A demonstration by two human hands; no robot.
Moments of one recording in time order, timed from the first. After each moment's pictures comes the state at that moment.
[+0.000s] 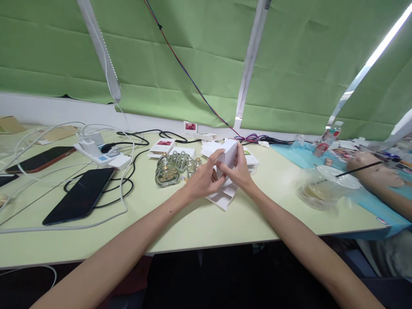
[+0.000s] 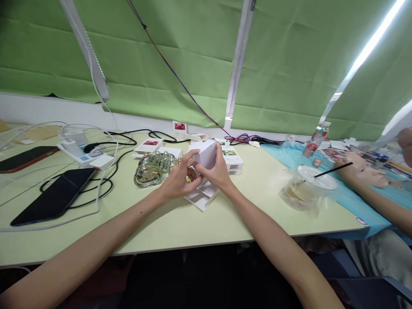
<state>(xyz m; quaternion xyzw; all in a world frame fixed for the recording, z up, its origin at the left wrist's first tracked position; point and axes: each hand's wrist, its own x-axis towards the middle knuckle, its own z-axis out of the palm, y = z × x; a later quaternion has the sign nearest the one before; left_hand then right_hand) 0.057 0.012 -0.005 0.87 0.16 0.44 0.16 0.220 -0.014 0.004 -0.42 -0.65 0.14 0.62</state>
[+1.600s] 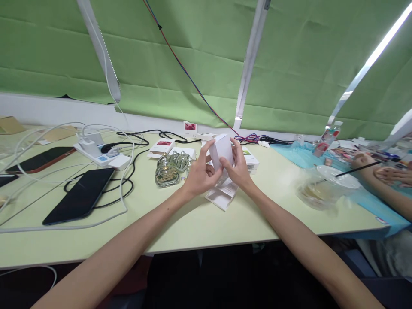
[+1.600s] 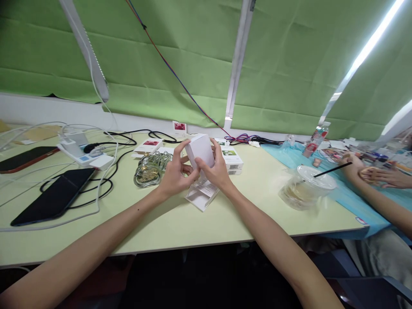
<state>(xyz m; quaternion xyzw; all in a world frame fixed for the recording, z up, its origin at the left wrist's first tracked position) 0.060 0.006 0.007 0.79 0.21 0.50 0.27 0.223 -0.004 -0.001 -0.41 -0.63 0.18 0.63</state>
